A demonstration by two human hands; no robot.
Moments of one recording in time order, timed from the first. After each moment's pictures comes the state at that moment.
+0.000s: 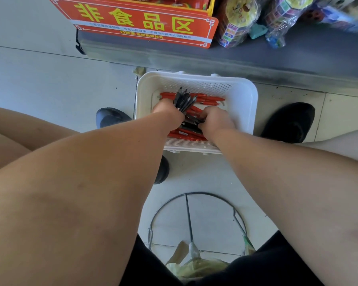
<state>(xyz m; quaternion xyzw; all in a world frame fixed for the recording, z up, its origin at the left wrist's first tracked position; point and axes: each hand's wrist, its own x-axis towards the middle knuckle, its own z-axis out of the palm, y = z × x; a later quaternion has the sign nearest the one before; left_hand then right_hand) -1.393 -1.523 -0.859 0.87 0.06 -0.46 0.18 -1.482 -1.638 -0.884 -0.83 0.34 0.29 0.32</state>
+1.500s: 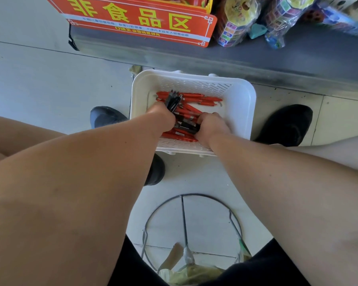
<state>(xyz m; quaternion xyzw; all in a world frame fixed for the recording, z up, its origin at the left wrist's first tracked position) -1.389 -1.518 -0.874 0.87 0.02 -0.48 0.09 -1.484 -1.634 -0.890 -0.85 0.31 0.34 0.27</state>
